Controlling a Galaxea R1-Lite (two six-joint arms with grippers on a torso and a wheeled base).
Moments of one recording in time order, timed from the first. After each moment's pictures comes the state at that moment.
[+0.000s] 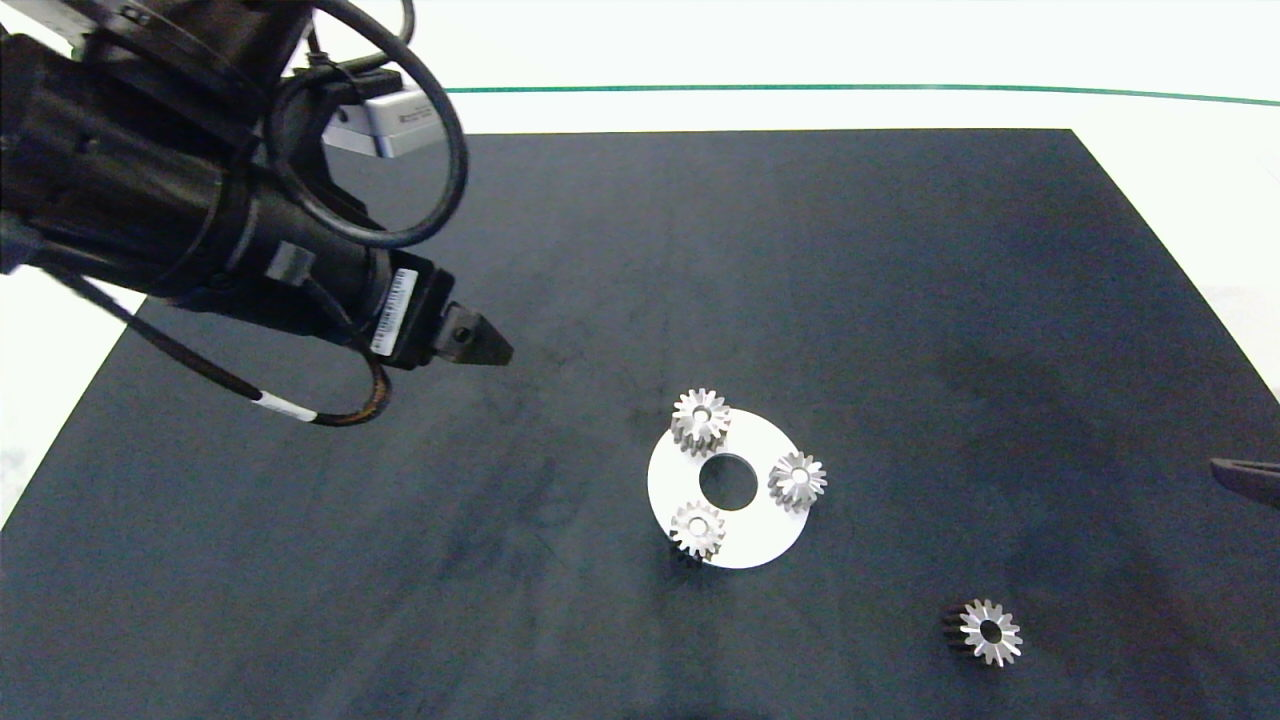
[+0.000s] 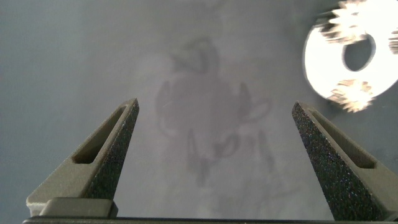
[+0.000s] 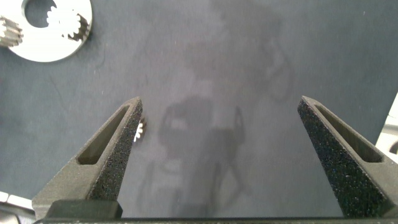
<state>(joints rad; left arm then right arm) -0.58 1.62 -1.78 0.86 0.23 0.00 0.11 1.02 -1.05 0.50 0.04 -0.26</state>
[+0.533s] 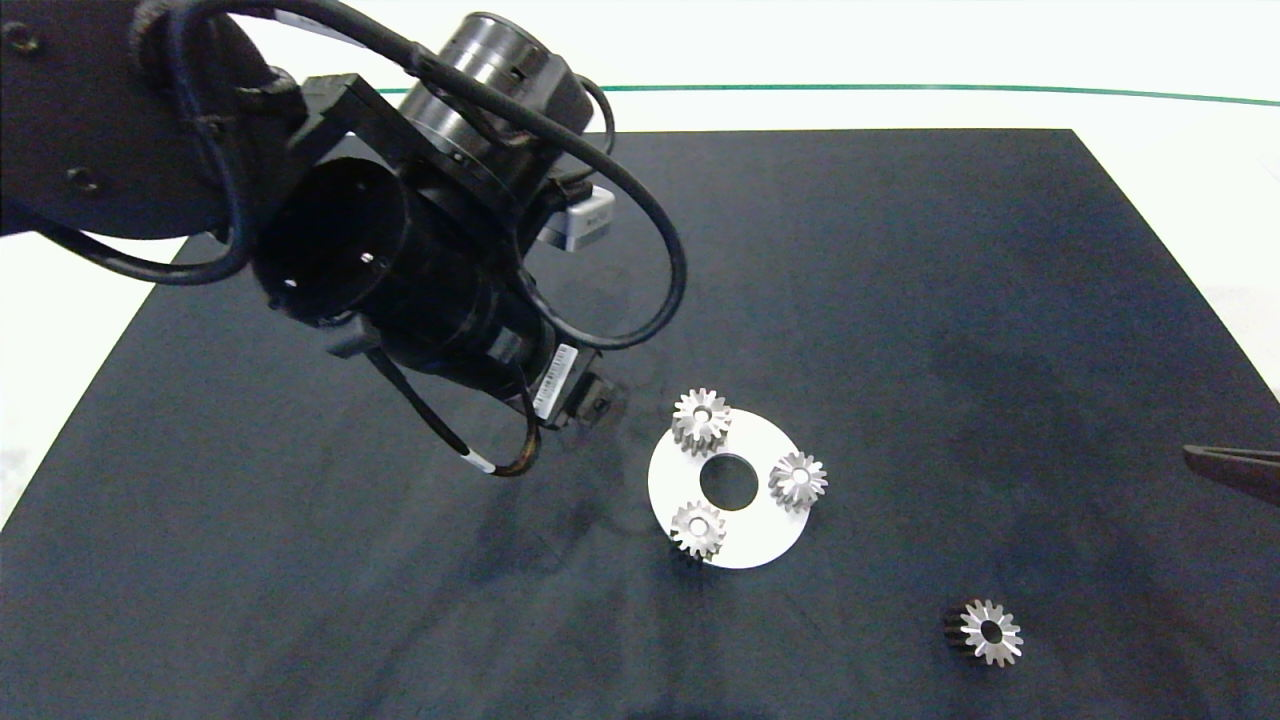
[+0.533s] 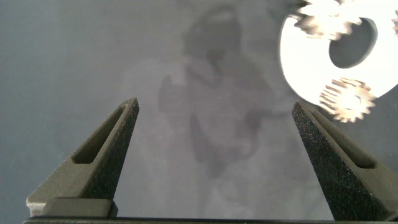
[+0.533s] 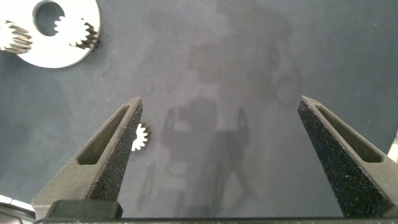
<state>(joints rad) -0.74 1.81 -1.83 0.84 0.35 0.01 0.11 1.05 -1.05 0.47 0.07 -0.26</state>
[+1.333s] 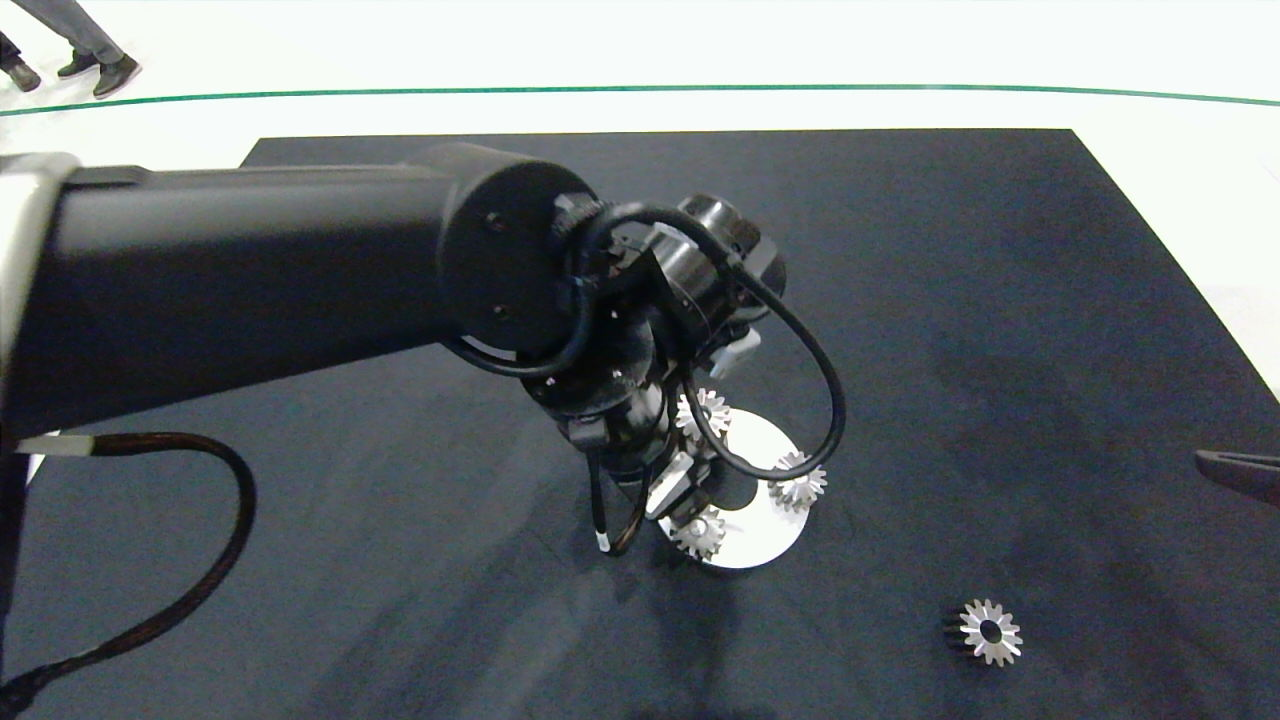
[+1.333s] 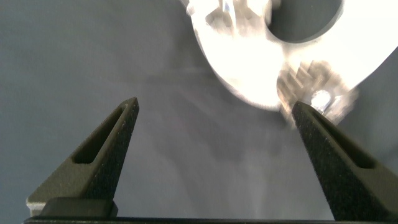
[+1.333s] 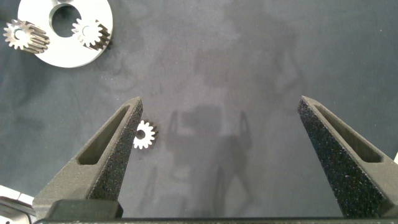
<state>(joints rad) -0.86 2.07 -2.00 0.98 0.37 0.14 0.11 1.03 -1.05 0.47 0.10 -0.27</state>
